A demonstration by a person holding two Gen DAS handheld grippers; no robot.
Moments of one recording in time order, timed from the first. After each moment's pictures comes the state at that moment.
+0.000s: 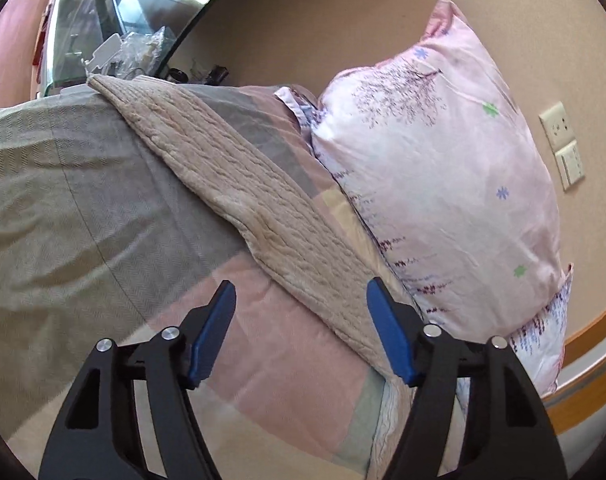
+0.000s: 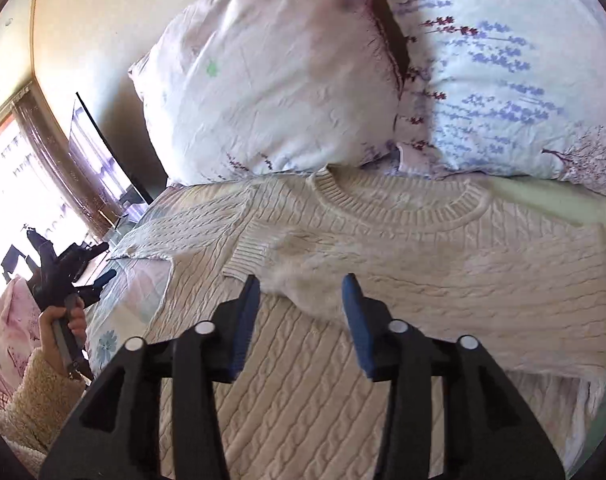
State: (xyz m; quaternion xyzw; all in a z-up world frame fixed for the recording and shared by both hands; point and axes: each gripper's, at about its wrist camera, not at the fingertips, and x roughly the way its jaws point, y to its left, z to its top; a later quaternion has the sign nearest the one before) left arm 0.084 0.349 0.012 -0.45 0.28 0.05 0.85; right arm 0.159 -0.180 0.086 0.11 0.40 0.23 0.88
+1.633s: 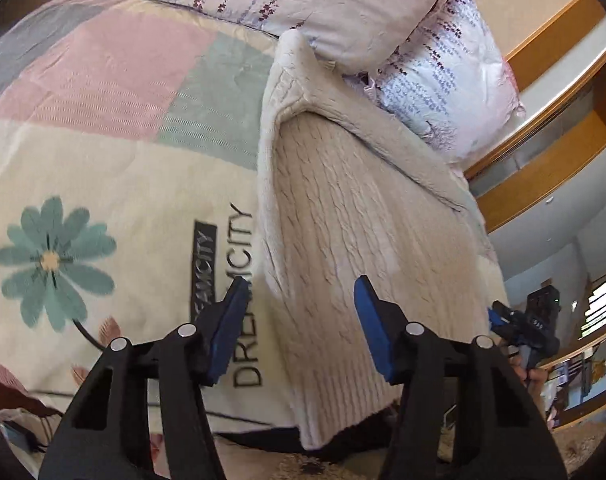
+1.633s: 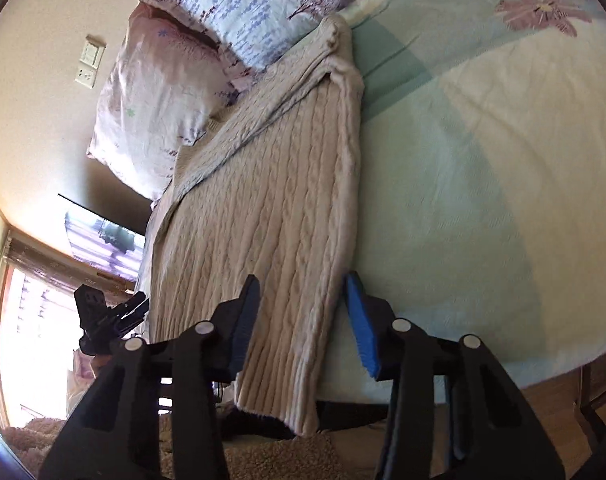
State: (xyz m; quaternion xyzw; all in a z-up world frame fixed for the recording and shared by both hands) left arm 0.014 0.174 -0.014 -0.21 0.47 -0.26 0.82; right arm -0.065 -0.341 0.022 0.34 0.48 0.15 0.80
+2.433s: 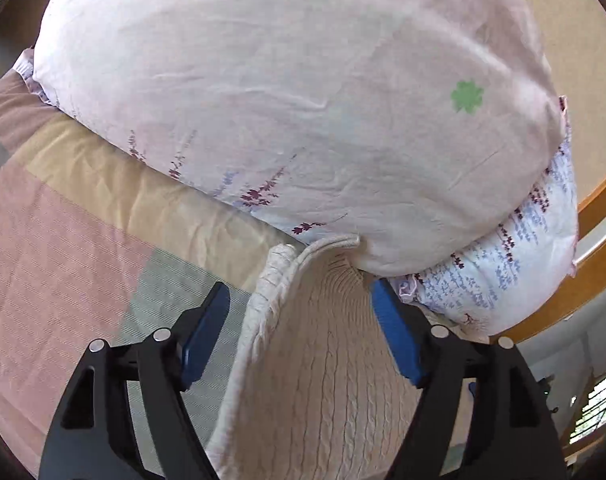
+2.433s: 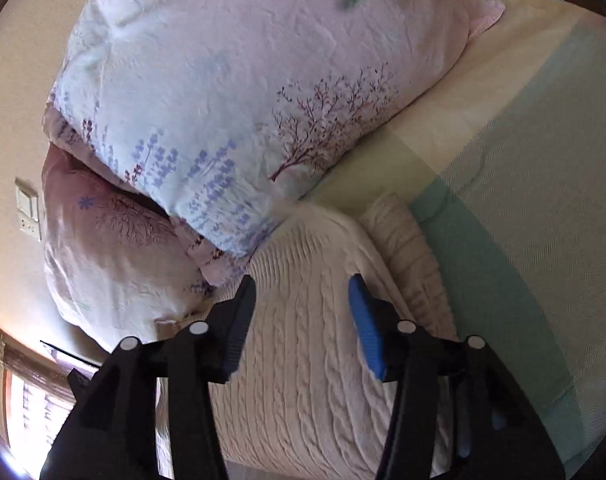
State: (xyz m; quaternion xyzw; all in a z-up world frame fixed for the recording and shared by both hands) left arm 0.276 0.159 0.039 -0.29 0.39 -0.16 0.86; right arm 0.184 -0.374 0.043 0.41 0.37 0.02 0.83
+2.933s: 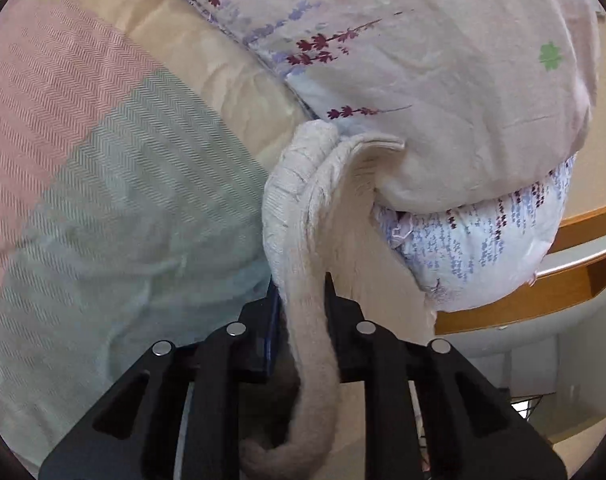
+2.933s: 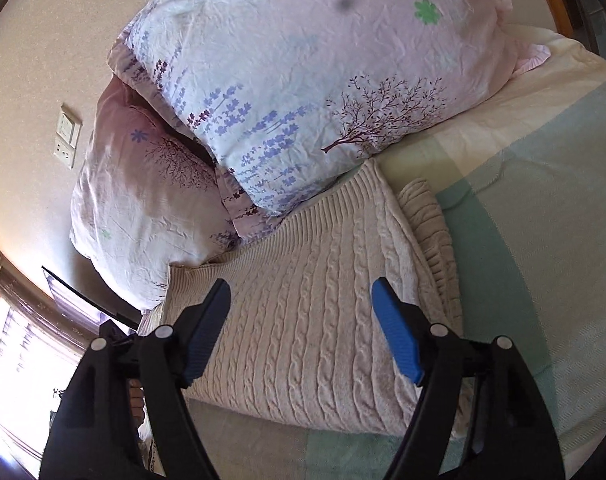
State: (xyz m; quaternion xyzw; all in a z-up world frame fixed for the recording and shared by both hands) left arm 0.260 0.141 -0.031 -0.41 0.47 -0.23 0.75; right arm 0.150 -0.359 0.075 0.35 0.36 0.09 0.86
